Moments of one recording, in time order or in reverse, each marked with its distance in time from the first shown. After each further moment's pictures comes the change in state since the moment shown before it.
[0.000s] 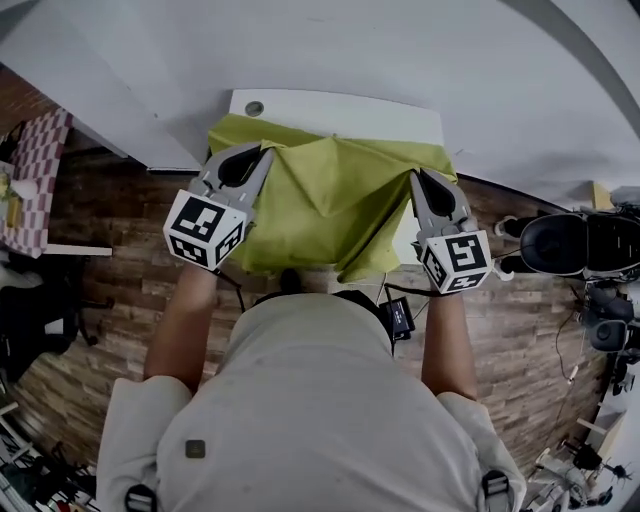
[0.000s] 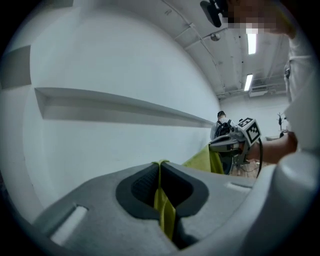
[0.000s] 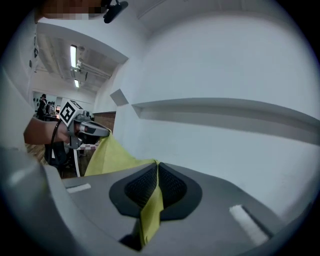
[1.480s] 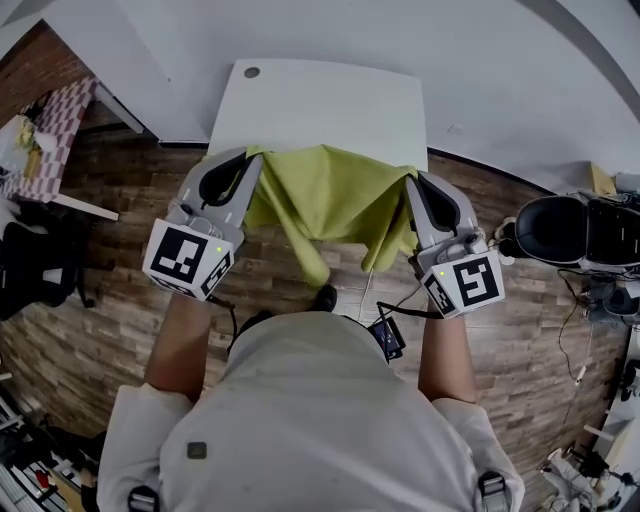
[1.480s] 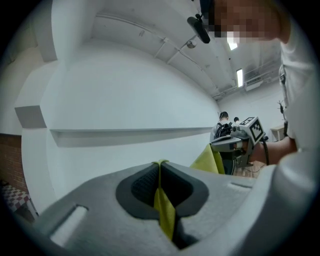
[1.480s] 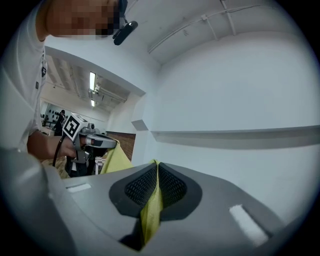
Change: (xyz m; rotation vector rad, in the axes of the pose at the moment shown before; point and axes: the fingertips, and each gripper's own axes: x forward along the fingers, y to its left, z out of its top) left arm -0.163 -0.254 0.059 0.105 -0.118 0.108; right arm -0.280 0.084 0.039 -0.006 -0.224 0.123
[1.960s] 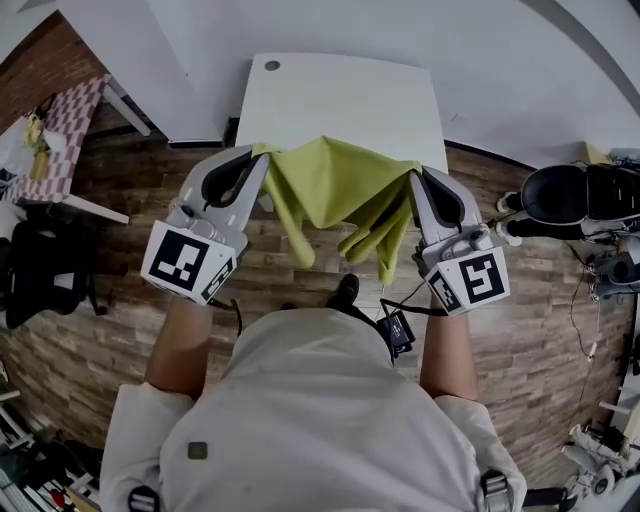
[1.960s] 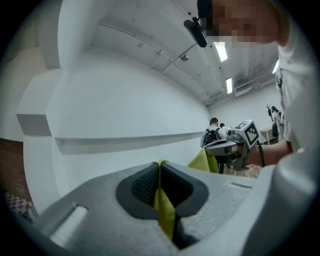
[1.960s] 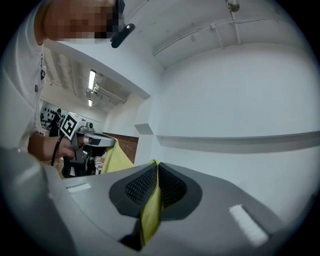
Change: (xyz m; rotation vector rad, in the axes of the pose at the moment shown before) left arm -0.134 0.033 0.012 0.021 -0.061 -0.087; right arm 0.004 0.140 0.036 -0.003 -0.019 -0.061
